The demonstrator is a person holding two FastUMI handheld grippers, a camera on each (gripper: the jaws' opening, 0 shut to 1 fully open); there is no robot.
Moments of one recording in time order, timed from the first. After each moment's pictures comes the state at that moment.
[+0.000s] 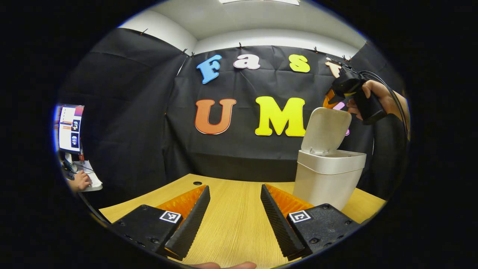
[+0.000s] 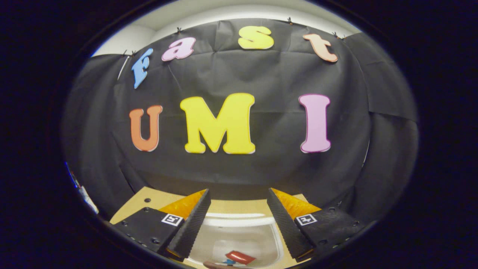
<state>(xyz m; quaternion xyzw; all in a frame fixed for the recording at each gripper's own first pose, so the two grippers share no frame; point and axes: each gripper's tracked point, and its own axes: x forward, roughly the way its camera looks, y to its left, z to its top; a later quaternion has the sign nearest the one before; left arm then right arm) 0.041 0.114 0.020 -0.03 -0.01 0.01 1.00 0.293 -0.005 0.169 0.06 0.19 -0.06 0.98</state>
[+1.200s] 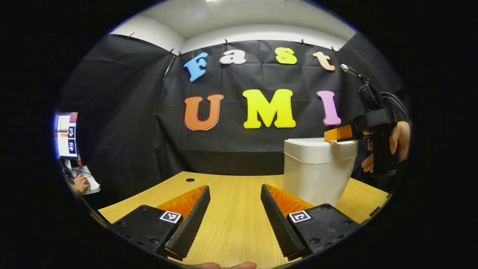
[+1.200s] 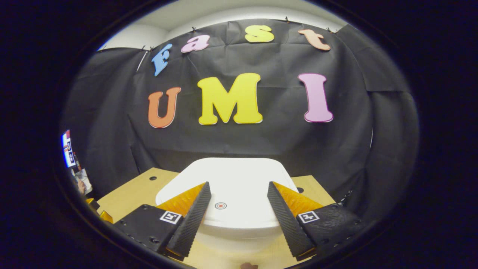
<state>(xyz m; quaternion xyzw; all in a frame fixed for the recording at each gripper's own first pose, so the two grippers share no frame) 0.042 0.069 0.002 0.00 0.01 -0.01 1.00 0.217 0.012 0.050 0.06 0.11 -0.02 0.99</state>
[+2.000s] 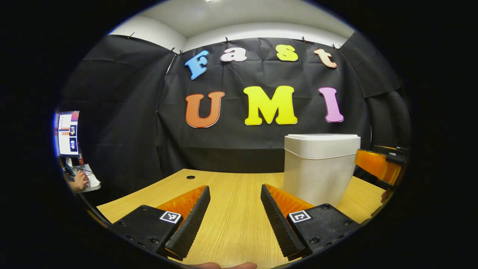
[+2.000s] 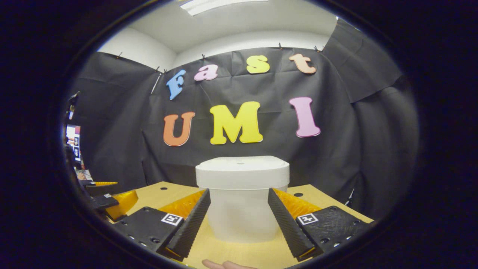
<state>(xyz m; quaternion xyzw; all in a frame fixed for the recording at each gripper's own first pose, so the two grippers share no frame) 0.043 0.062 -0.009 0.00 0.02 0.00 1.00 0.080 0.039 0.004 0.06 -0.01 -0.02 1.00</state>
